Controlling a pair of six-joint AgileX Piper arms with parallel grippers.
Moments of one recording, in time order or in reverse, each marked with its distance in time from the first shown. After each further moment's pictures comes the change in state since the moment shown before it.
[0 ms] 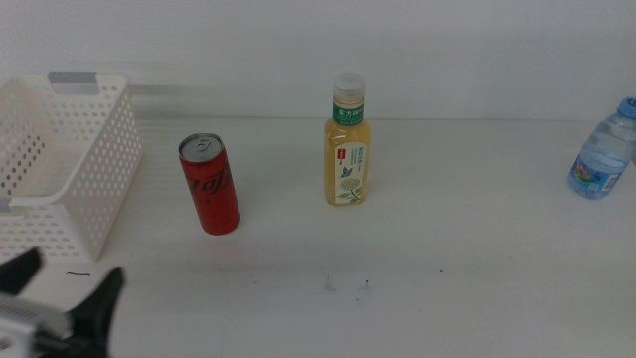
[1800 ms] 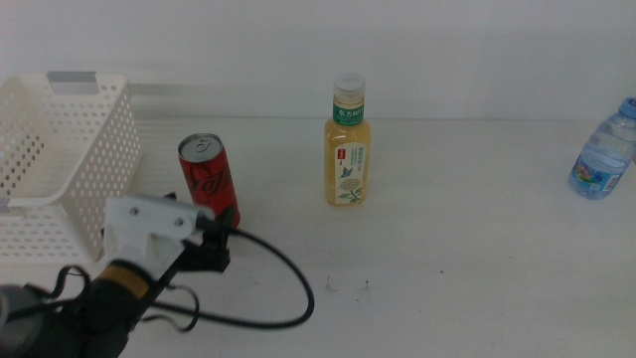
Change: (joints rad) left arm -0.091 1.283 -0.340 -0.011 -0.883 -0.104; right arm 0.000 0.000 0.000 0.000 0.000 0.000
